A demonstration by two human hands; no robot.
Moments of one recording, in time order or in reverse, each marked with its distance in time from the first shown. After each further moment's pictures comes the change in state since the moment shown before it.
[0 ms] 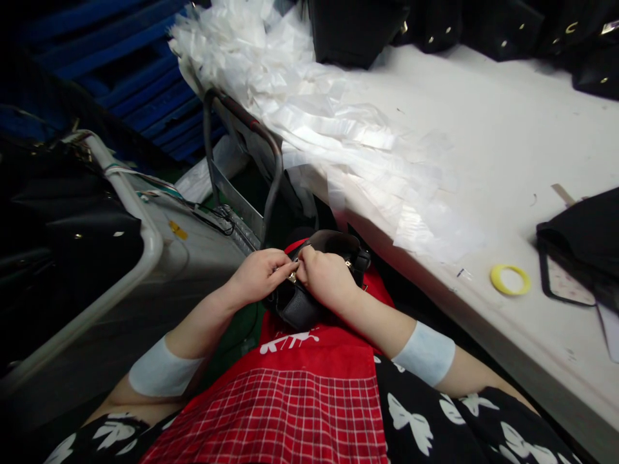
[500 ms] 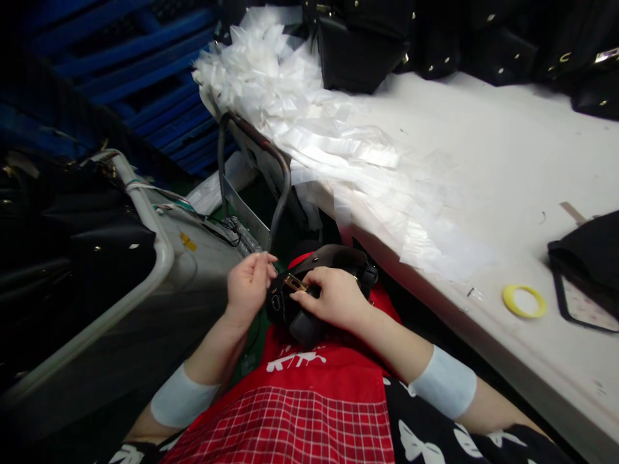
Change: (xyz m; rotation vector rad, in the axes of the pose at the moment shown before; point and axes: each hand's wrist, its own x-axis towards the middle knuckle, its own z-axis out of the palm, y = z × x) left_hand -0.015 -0.018 0.013 -0.399 0.621 -0.401; right_hand -0.006 0.010 -0.011 0.375 -0.013 -0.118
